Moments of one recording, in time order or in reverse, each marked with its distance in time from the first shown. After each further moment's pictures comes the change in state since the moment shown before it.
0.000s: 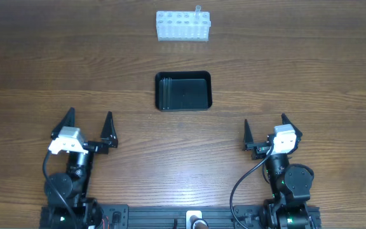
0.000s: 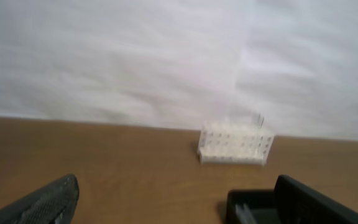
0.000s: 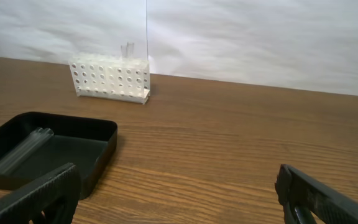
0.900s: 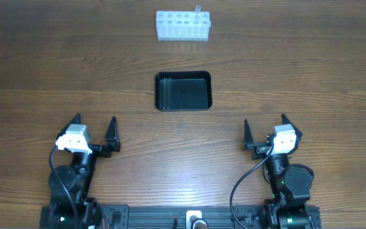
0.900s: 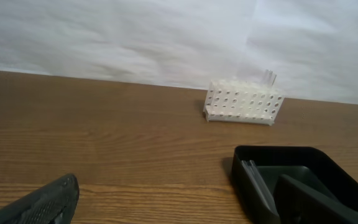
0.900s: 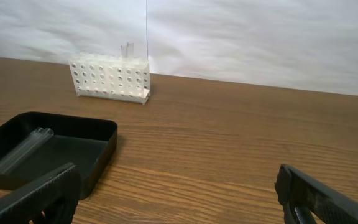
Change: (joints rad) left arm 0.000 -0.005 0.000 -0.161 0.001 0.002; right arm 0.000 0.000 0.000 0.000 0.000 0.000
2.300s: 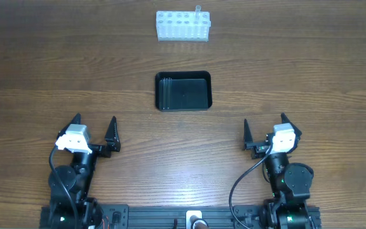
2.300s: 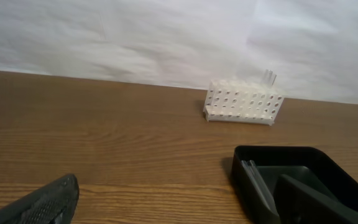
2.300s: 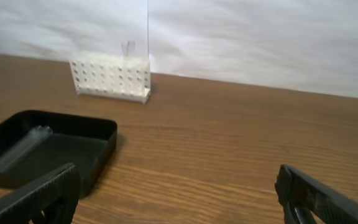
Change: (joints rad) left arm 0.000 0.000 0.000 0.000 0.000 0.000; right arm 0.000 0.051 0.000 0.047 -0.006 -0.019
